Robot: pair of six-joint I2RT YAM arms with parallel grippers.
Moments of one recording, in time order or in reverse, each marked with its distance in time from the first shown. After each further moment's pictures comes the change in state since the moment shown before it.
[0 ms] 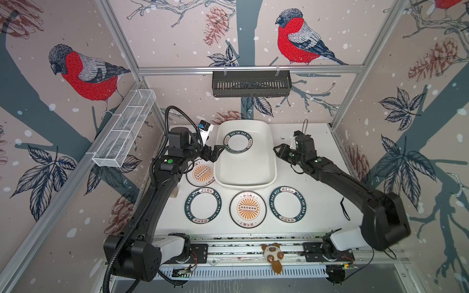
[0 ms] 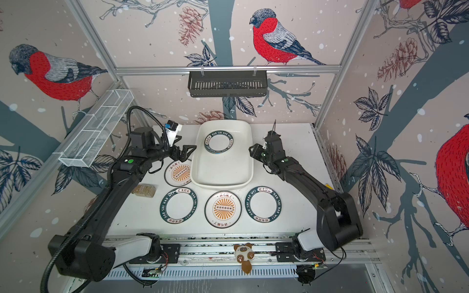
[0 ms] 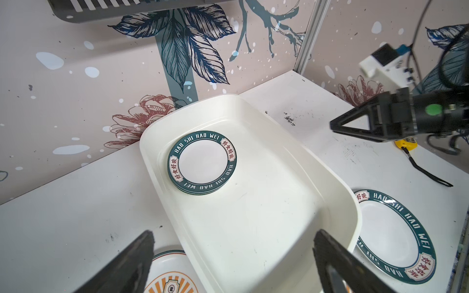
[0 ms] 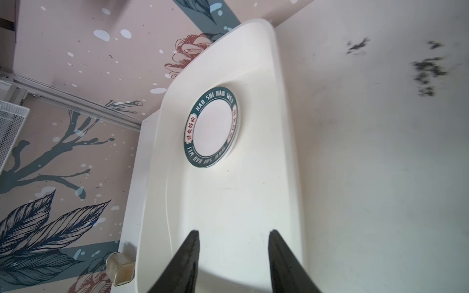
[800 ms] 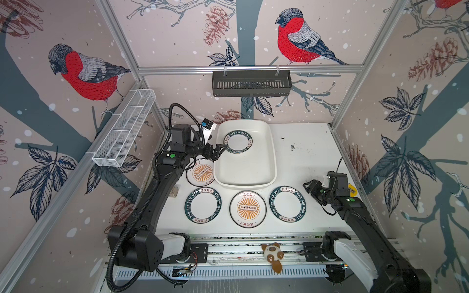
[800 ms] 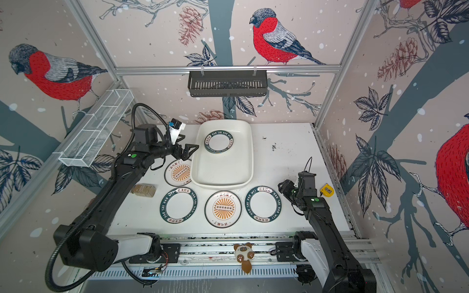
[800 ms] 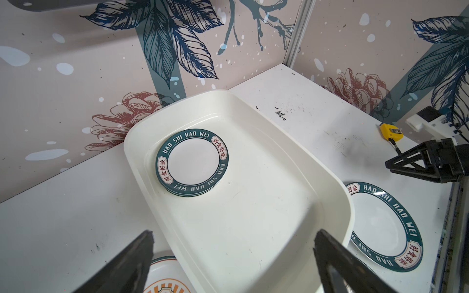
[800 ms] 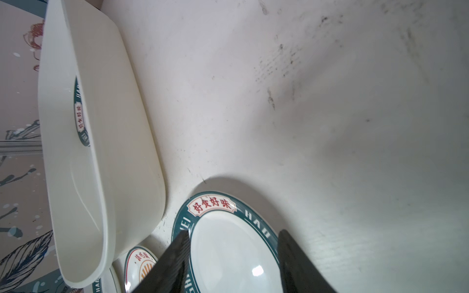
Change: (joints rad) left arm -0.001 0.071 0.055 -0.029 0.062 0.022; right arm -0.388 -0.526 -0.491 -0.383 -0.138 -0.023
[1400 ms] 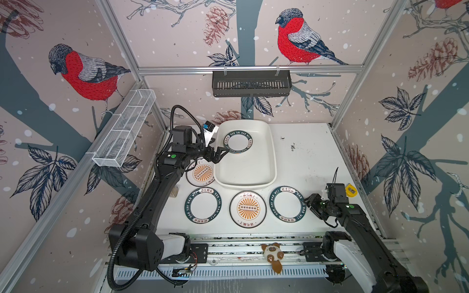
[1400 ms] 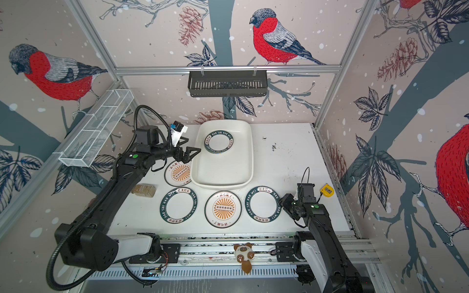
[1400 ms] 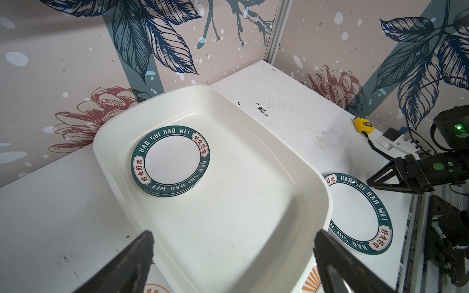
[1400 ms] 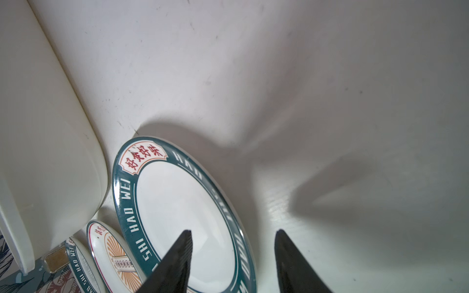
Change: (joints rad) left arm -0.002 -0.002 -0.025 -0.014 0.083 0.008; right arm -0.012 -0.069 -0.116 -0.162 -0.047 0.023
